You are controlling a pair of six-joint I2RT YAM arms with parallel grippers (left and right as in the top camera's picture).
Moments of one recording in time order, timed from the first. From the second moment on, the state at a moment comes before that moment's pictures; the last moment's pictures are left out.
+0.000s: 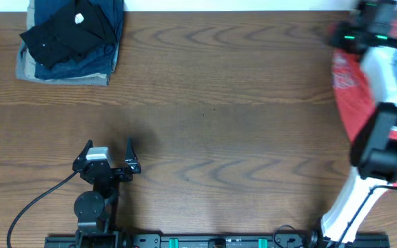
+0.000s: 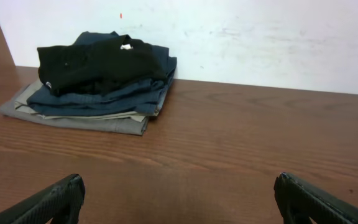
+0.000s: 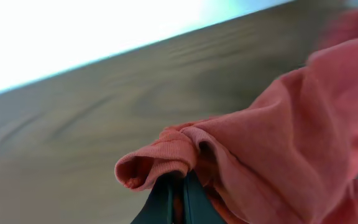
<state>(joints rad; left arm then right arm) 0.01 0.01 0.02 -0.12 -0.02 -0.09 -0.15 2.15 1.78 -0.43 -0.25 0.18</state>
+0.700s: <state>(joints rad) 0.01 0.01 0.02 -0.12 -0.02 -0.09 0.61 2.08 1.78 -0.88 -0.38 0.25</state>
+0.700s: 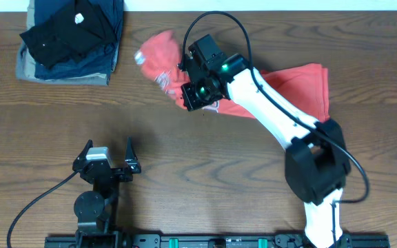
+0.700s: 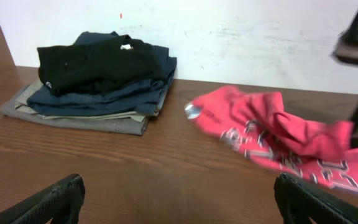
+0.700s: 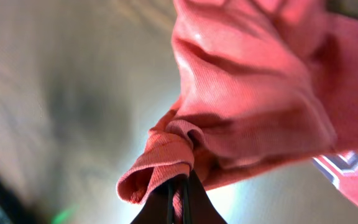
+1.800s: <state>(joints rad) 0.01 0.01 0.02 -0.12 -0.02 -0.09 0.62 1.76 1.72 -1.19 -0.01 0.34</state>
